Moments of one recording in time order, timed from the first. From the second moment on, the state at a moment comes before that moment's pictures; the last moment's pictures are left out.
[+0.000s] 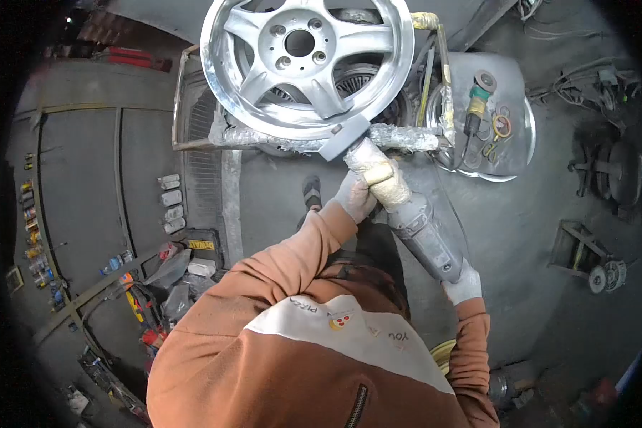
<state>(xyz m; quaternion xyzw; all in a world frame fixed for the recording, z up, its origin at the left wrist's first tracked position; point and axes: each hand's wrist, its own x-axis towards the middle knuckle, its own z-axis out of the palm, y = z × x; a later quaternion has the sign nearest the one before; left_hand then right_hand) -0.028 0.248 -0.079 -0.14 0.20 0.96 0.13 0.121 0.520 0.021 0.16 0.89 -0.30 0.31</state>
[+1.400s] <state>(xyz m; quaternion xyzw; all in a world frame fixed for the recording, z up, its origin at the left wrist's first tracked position) -0.040 0.048 -0.011 -0.17 0.31 0.92 0.20 0.164 0.306 0.016 0.11 0.88 -0.36 0.30</state>
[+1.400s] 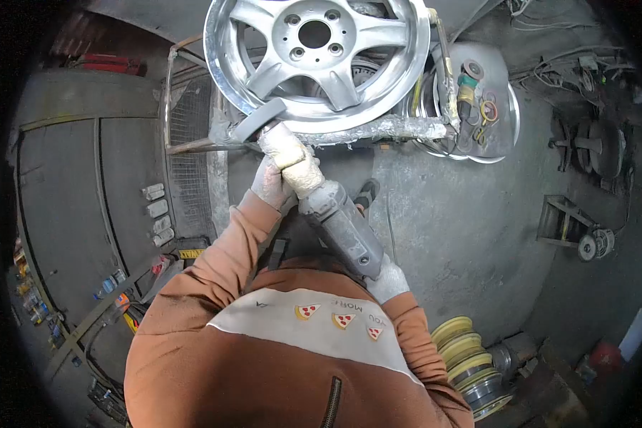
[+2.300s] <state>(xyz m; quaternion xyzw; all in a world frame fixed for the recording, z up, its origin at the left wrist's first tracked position) 0.008 -0.026 0.015 -0.20 0.23 0.95 0.12 0.117 0.277 0.062 0.00 0.86 -0.36 0.37</state>
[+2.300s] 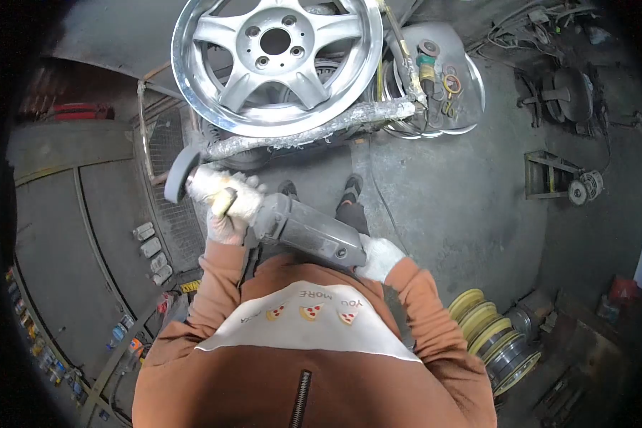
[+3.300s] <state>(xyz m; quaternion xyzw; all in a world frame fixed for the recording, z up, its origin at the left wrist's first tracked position) 0.075 0.031 -0.022 -0.19 0.31 0.92 -0.13 -0.337 0.378 0.030 -0.18 0.96 -0.20 0.02</state>
